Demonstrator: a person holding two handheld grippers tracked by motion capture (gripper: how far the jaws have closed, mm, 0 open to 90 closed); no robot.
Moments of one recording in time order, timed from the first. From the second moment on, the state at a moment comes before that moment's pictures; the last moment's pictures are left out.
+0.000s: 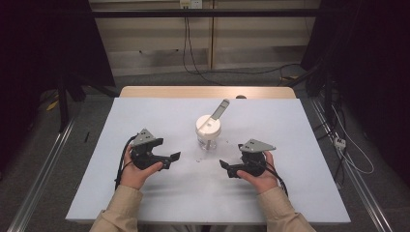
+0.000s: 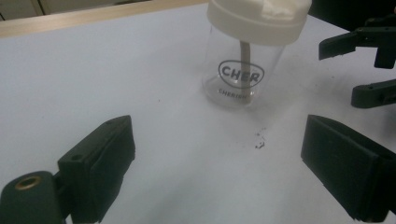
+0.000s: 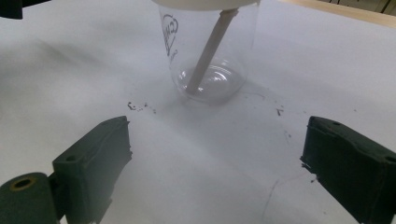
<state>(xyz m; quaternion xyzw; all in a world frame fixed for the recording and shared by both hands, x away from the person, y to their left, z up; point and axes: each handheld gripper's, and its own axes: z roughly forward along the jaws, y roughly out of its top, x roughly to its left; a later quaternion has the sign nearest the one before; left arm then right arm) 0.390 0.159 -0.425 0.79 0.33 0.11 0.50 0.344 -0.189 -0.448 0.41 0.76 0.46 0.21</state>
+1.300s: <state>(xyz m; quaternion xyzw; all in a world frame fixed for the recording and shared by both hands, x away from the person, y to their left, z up) 0.366 0.212 -0.441 0.79 0.36 0.12 0.49 0.316 -0.241 -0.449 0.44 0.73 0.47 0.23</state>
